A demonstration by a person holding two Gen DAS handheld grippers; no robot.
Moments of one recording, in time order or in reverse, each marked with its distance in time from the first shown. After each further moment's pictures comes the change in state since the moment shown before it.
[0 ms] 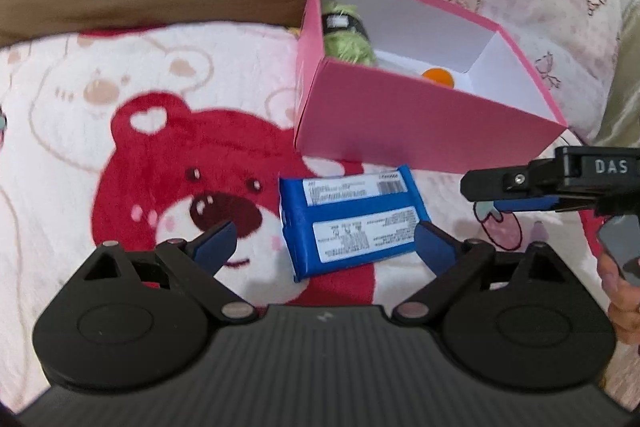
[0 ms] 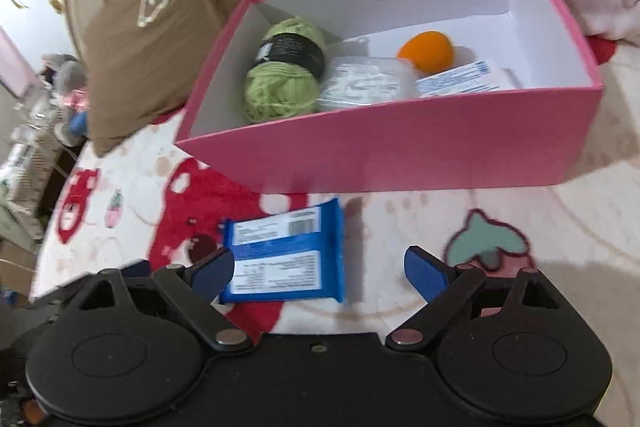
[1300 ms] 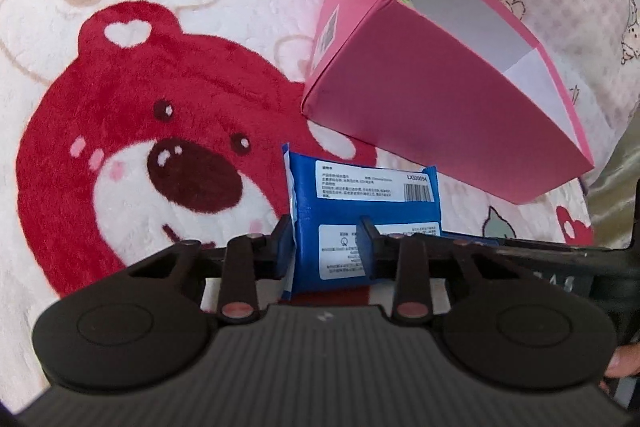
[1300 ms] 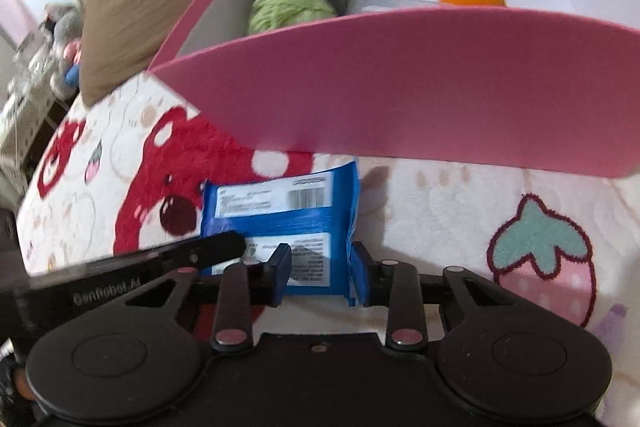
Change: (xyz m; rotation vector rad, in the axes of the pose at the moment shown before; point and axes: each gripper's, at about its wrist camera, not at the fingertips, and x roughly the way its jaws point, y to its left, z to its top) left arm 0.058 0.025 -0.008 -0.223 0.067 -0.092; right arm 0.059 0.010 -0.012 -0.124 0.089 -0.043
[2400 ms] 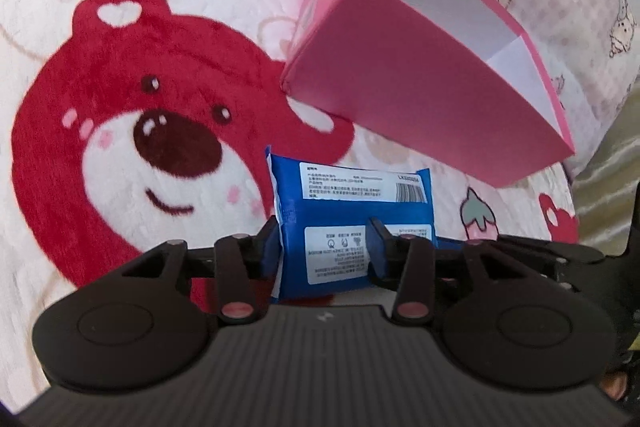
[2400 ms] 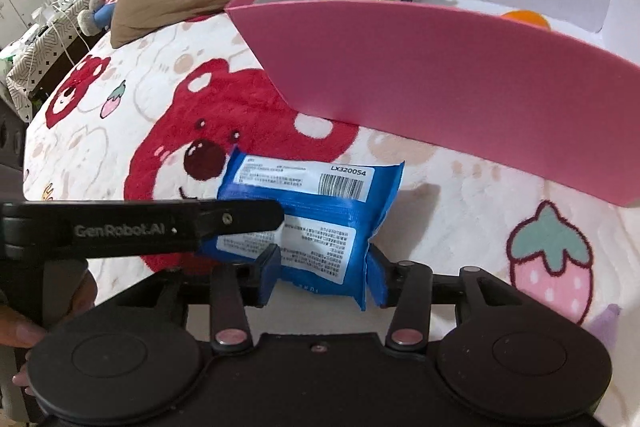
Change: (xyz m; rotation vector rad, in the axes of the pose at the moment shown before) left arm -0.009 -0.011 -0.011 -0.012 0.048 -0.036; right arm -0.011 0.026 -0.023 -0.193 0.017 -0.032
